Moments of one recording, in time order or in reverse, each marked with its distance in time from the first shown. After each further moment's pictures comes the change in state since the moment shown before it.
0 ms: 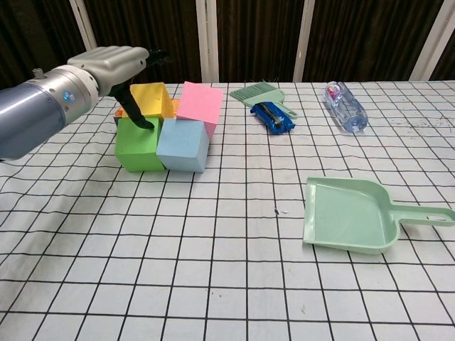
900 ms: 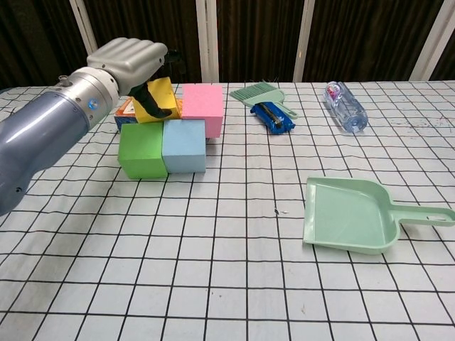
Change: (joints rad) left arm -0.026 -0.090 0.004 0.083 0.081 0.069 0.021; right arm 0.007 0.007 0.001 0.003 0.013 -0.018 0.020
